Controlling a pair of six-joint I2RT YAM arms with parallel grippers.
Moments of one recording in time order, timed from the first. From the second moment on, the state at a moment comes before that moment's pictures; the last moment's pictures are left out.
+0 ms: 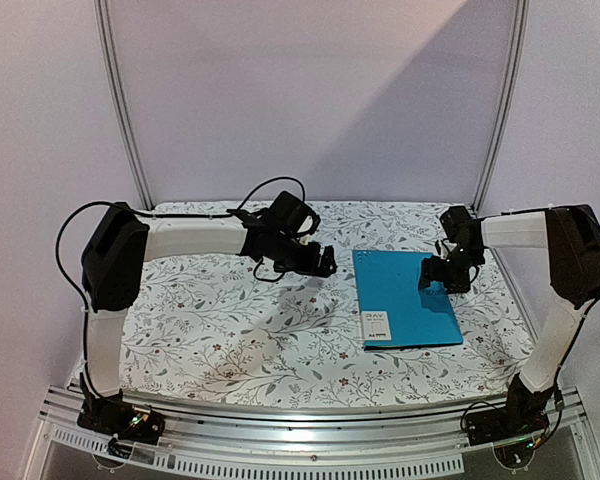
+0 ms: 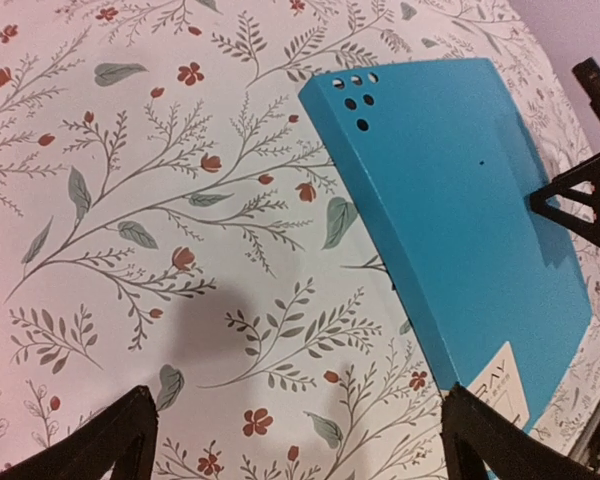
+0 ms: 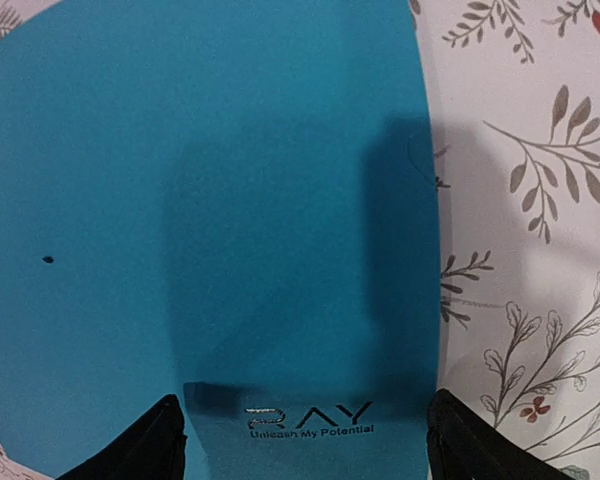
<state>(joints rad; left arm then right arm) -0.80 2.12 1.61 -0.36 0.06 -0.46 0.22 1.82 1.12 -0.57 -0.06 0.38</state>
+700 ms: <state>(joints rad) -0.76 2.12 1.57 -0.36 0.14 -0.54 0.51 1.98 1.35 -0.52 -0.30 0.51</state>
